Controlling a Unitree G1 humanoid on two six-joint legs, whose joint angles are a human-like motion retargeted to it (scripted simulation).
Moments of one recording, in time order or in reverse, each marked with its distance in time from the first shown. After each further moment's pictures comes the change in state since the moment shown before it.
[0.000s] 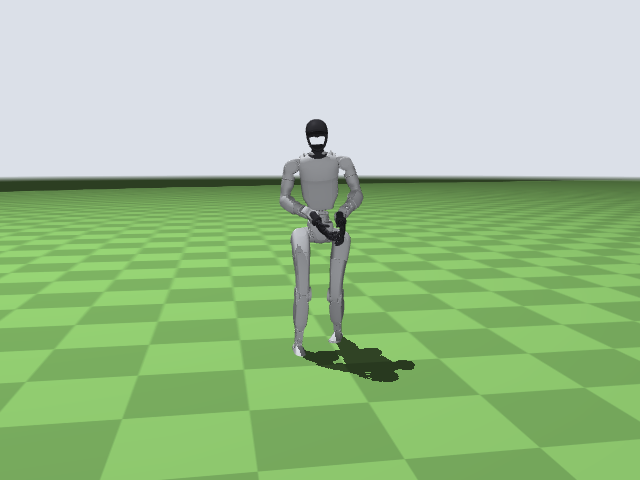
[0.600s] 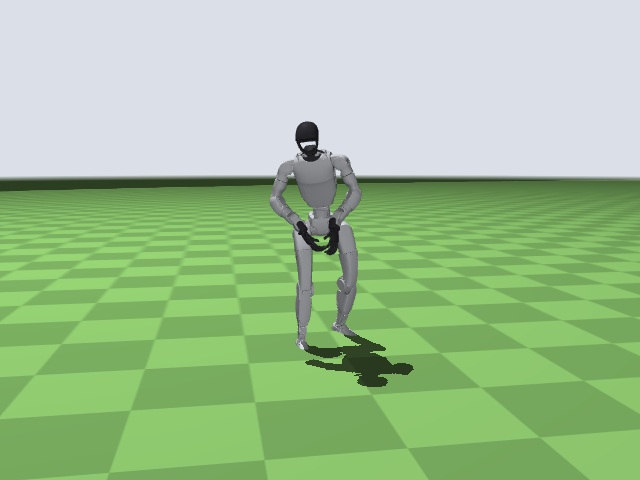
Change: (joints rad) left arm -0.114 0.054 -0.085 0.047 0.061 0.031 0.012; right arm -0.166 -0.211 0.136 0.062 -0.067 0.171 0.225; waist -0.203 0.076 0.044; left_leg -0.057 0.332 0.716 -0.287 0.359 0.052; right_leg -0.083 -0.046 0.026 -0.181 0.049 -0.004
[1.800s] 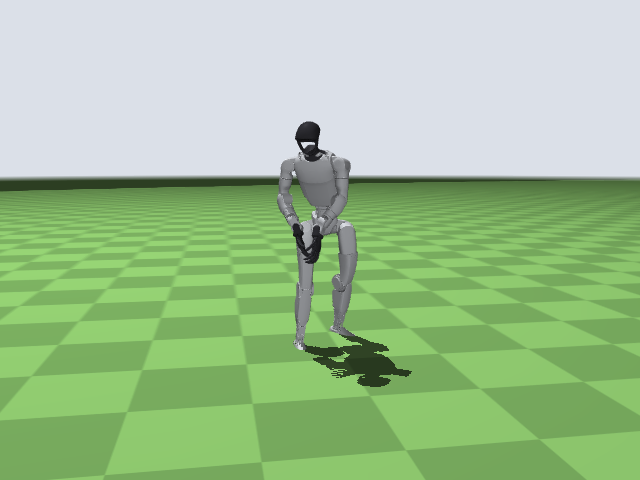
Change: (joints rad) left arm -0.298 -0.259 0.133 0.538 -0.179 -0.005 -0.078; right arm 0.060 0.193 -0.170 0.236 -0.072 -0.111 -0.062; waist -0.138 -0.053 0.036; left_leg 0.153 -0.100 0.157 -0.328 0.066 0.023; right_leg 0.015 0.000 0.103 -0.100 0.085 0.036
